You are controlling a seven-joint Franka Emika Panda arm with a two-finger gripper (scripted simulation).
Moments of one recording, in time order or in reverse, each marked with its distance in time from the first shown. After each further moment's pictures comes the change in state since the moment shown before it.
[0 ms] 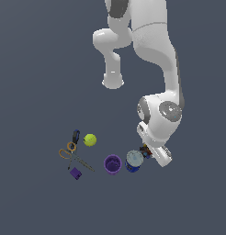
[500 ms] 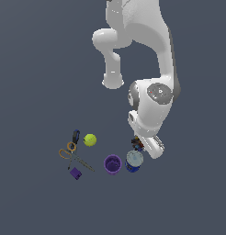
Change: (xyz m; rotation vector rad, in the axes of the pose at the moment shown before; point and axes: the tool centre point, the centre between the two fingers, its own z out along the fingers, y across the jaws) arm 0.040 0.029 -0.061 -0.001 -0.001 0.000
